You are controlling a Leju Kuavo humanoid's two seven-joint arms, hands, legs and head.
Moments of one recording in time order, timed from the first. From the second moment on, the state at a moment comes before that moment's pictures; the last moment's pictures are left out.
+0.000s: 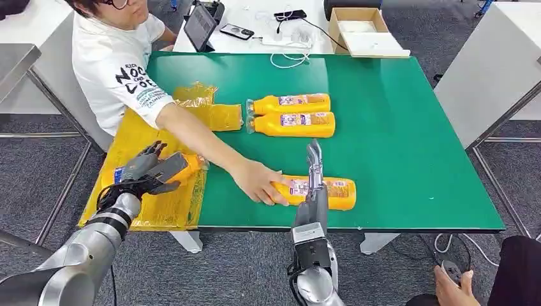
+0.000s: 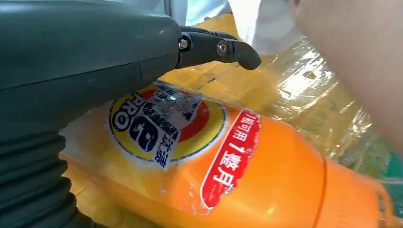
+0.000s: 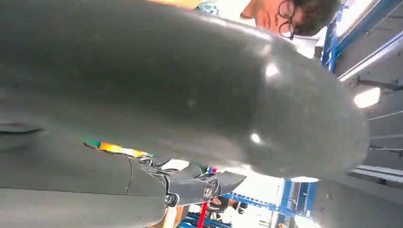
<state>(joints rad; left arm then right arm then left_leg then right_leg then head) -0.73 0.01 0.14 -0.38 -1.16 0.19 -0.26 -0.03 0.27 0.39 -1.46 0.18 -0.45 -0.68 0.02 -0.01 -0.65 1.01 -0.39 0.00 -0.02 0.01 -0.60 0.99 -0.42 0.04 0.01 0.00</state>
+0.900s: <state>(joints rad) -0.49 -0.16 0.25 -0.92 -0.33 0.59 -0.70 -0.06 0.23 0.36 -1.35 0.43 -0.37 -0.46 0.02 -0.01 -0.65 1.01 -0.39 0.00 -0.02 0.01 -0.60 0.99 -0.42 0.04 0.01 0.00</state>
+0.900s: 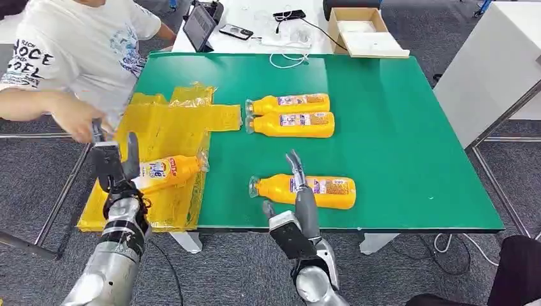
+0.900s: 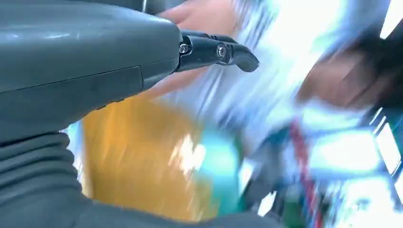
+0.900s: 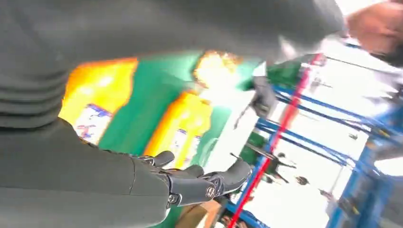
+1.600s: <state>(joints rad) -0.18 -0.23 -0.05 -1.28 -0.37 0.60 -0.70 -0.22 -0.03 0.22 -1.26 0.73 -0.16 -0.16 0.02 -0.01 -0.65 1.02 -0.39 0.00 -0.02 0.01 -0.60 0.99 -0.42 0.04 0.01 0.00</state>
